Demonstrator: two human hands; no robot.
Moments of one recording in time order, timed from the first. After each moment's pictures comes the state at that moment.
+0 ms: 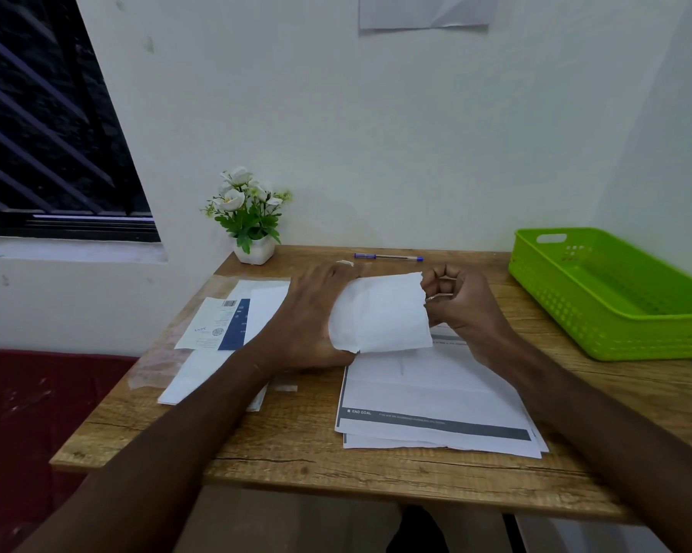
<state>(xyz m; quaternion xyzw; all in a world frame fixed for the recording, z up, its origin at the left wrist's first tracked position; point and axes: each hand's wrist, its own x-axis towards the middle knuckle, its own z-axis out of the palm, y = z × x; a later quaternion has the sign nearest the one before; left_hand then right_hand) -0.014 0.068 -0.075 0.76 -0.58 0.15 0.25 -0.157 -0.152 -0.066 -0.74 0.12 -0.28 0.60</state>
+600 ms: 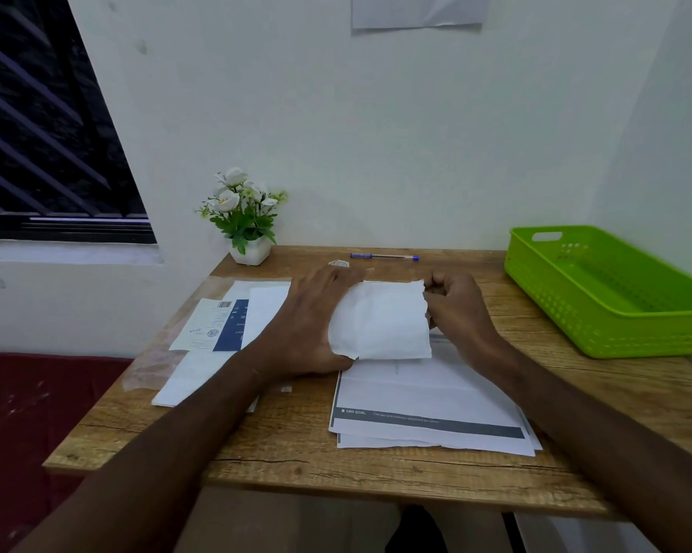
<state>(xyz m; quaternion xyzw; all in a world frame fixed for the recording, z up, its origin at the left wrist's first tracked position) -0.022 0.065 -0.075 0.76 -0.59 0.15 0.24 -0.148 -0.149 -0.074 -0.78 0.20 -0.30 0.51</state>
